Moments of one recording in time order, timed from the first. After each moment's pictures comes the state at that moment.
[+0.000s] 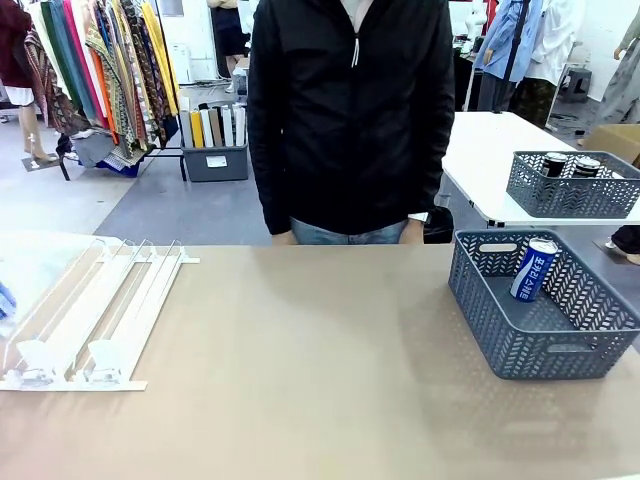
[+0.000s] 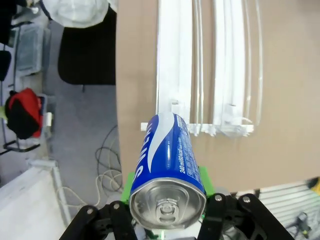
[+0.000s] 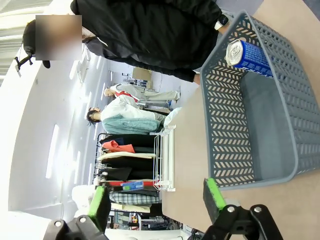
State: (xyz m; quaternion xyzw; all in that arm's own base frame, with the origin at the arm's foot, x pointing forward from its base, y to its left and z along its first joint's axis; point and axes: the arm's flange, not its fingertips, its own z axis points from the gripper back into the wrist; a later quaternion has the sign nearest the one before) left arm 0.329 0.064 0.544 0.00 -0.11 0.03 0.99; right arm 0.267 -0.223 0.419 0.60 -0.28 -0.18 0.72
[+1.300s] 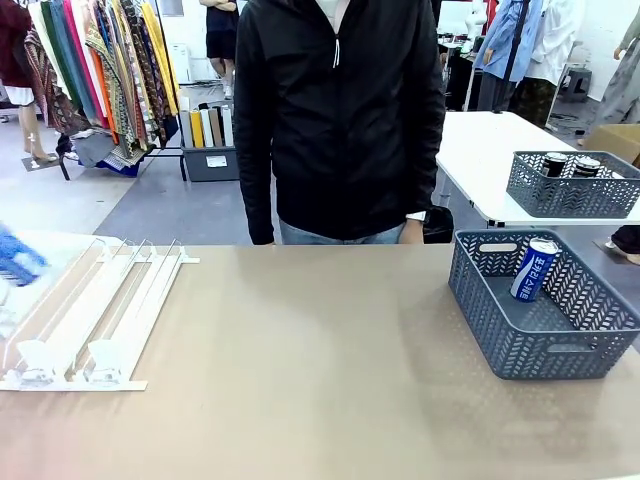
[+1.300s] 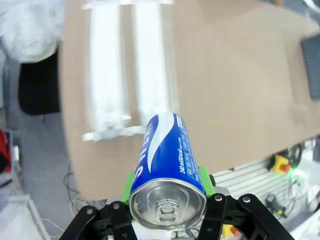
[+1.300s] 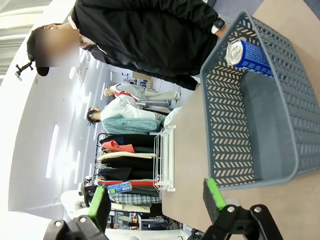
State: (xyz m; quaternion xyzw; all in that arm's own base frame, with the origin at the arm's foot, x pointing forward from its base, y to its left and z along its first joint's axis) left arm 0.302 -0.007 0.605 -0.11 -0.15 -0.05 0.98; right arm 0.267 -0.223 0.419 0.60 -0.28 -0.18 0.72
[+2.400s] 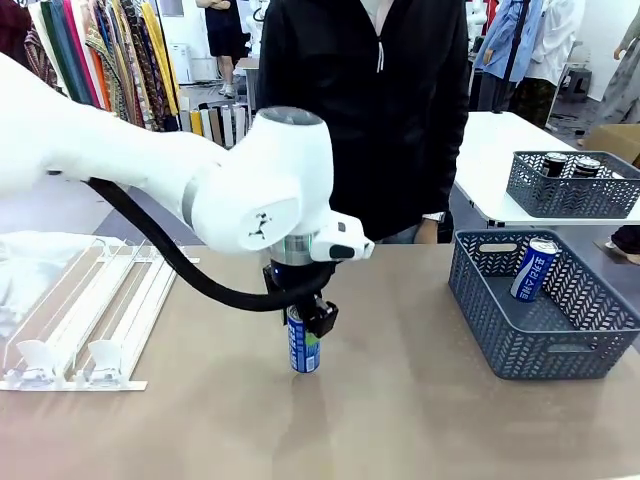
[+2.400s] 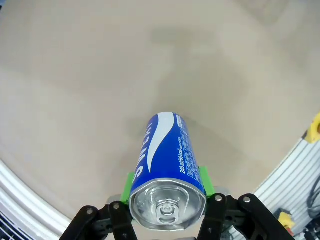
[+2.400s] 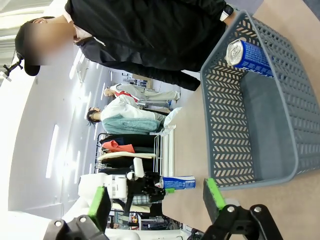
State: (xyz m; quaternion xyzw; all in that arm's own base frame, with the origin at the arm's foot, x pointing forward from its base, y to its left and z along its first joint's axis) left arm 0.378 -0.400 0.401 0.02 -0.04 -0.43 0.90; right arm 0.266 -0.223 0.419 0.60 -0.28 -0.18 0.72
